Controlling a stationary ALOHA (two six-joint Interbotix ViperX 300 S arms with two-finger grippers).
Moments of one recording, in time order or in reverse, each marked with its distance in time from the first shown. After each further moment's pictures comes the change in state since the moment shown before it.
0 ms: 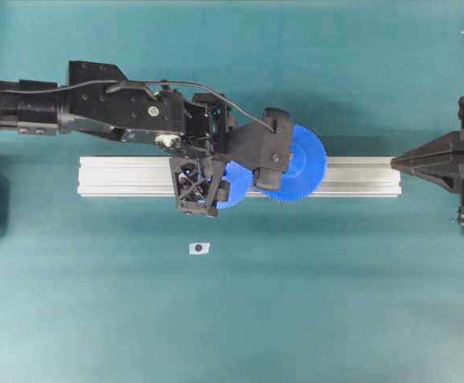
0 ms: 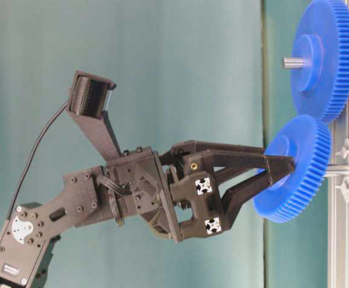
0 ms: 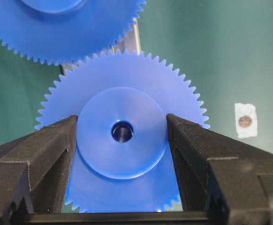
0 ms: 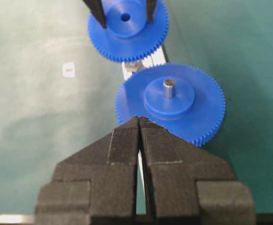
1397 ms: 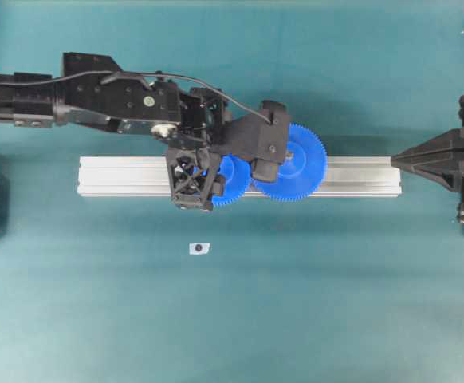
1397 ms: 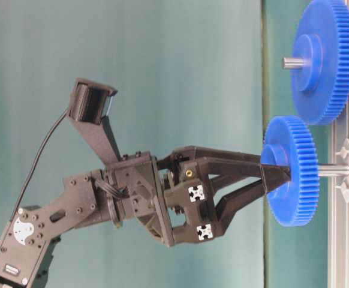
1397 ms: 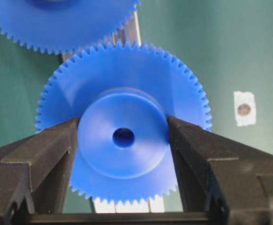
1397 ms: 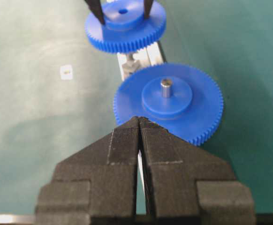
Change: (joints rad) left arm 0.028 0.005 -0.011 -0.005 -0.005 0.031; right arm -0.006 0.000 0.000 0.000 0.002 0.011
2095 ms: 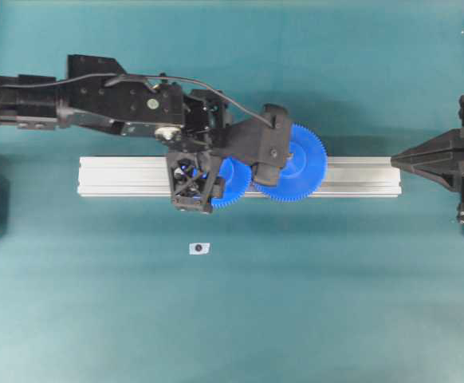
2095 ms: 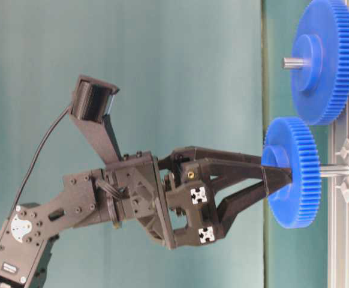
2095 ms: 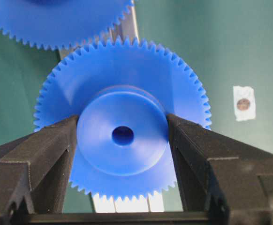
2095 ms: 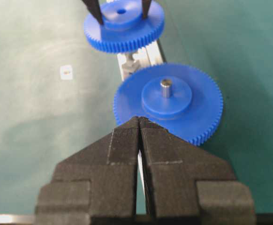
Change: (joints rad) left arm -0.008 -0.006 0.006 0.002 0.046 -0.003; right arm 0.000 0.000 0.000 0.000 0.000 0.000
